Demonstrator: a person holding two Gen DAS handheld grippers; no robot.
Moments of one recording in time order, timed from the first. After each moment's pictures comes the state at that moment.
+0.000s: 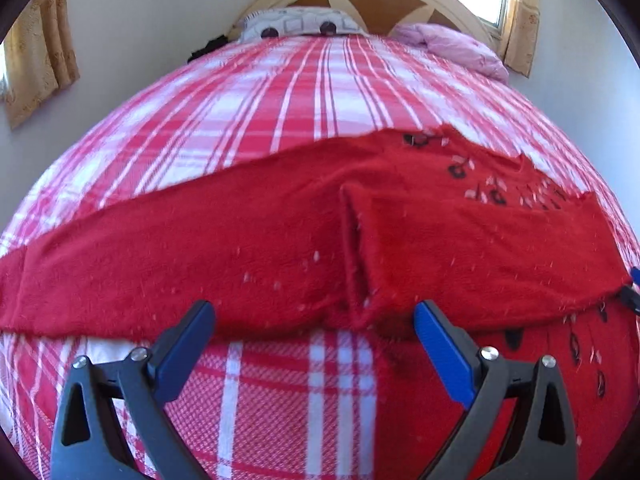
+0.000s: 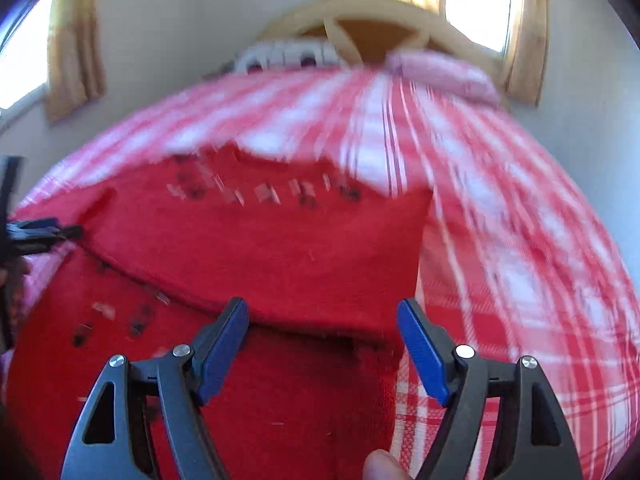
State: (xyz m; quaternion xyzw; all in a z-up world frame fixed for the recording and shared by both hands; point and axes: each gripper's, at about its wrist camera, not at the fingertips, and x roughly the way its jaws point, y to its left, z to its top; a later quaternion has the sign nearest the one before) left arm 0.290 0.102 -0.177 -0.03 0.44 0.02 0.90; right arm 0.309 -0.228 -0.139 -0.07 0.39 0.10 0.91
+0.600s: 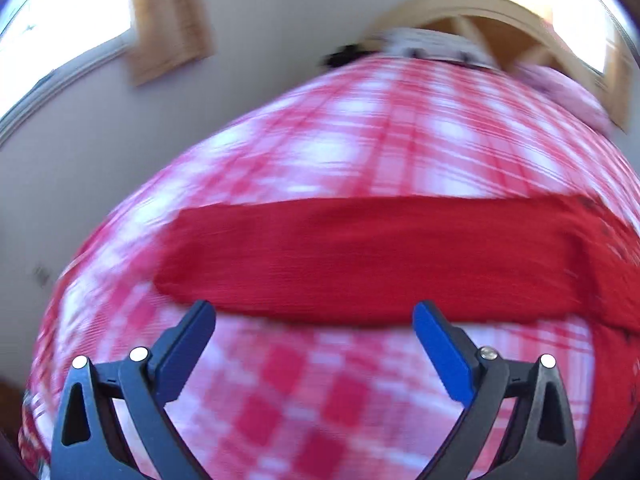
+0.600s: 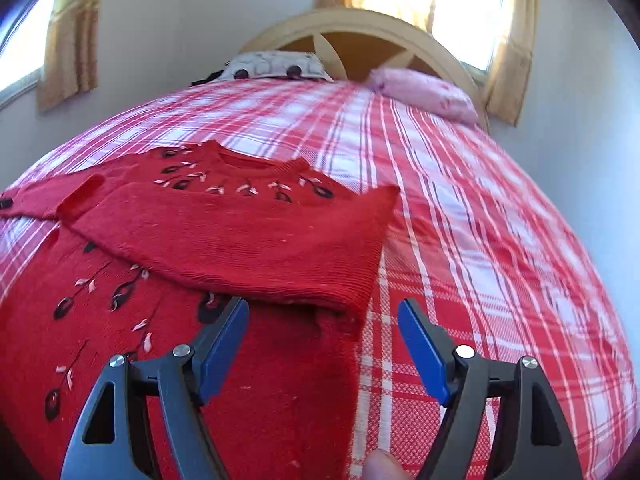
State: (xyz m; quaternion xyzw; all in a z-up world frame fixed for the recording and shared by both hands) left arm 0.213 0.301 -0.147 -0.07 0.41 0.24 0.88; right arm 0.276 -0.232 -0.132 -0.11 0.33 0.08 0.94
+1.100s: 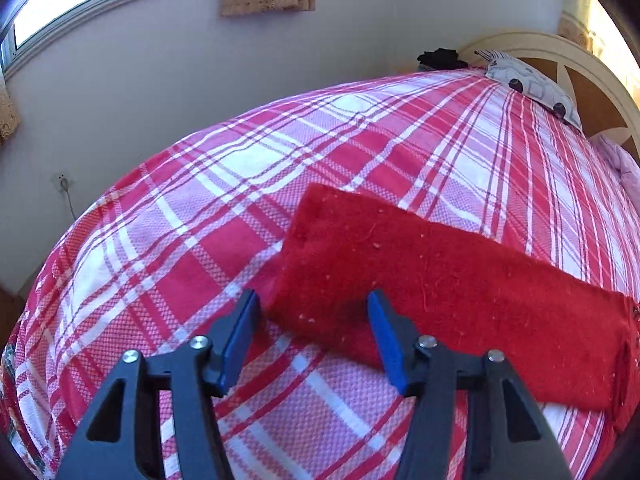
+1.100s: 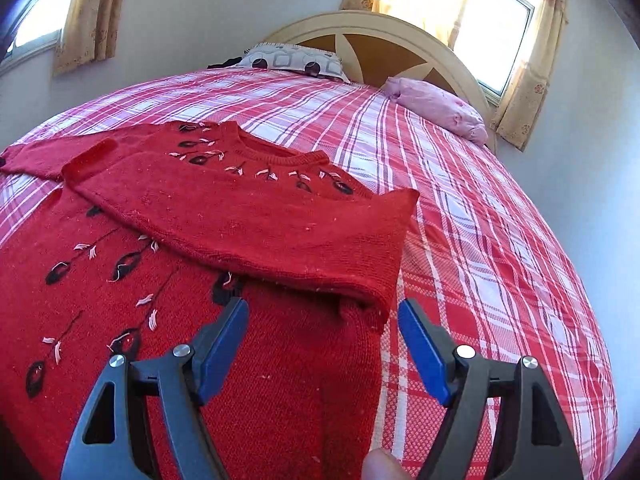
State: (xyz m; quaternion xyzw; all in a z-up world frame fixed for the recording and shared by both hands) left arm 0.214 0.388 -0.175 -0.18 0.41 0.32 0.83; right arm 0.268 -0.215 -0.144 -0.17 0.33 0.08 0.93
